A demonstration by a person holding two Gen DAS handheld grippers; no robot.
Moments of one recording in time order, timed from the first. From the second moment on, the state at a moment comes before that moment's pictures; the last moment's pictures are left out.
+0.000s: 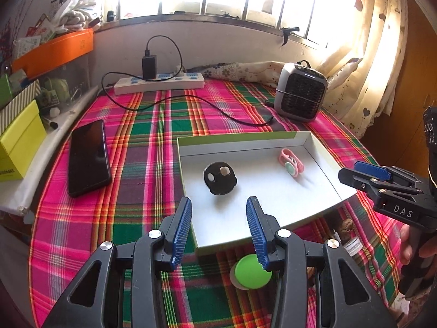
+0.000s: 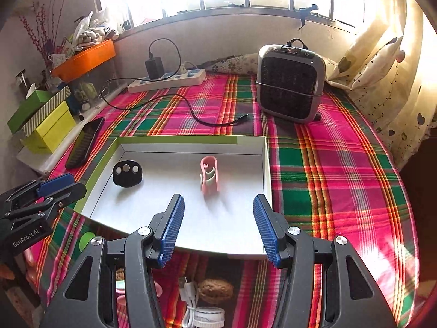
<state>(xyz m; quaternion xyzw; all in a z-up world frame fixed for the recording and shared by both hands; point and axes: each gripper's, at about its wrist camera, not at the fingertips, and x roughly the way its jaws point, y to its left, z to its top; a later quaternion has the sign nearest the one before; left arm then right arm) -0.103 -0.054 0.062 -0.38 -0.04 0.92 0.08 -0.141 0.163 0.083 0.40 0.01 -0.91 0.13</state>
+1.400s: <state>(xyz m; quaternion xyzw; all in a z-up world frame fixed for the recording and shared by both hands) -0.033 -0.020 0.023 -0.42 -0.05 0.89 0.16 -0.058 0.184 0.038 0.43 0.01 -0.89 0.14</state>
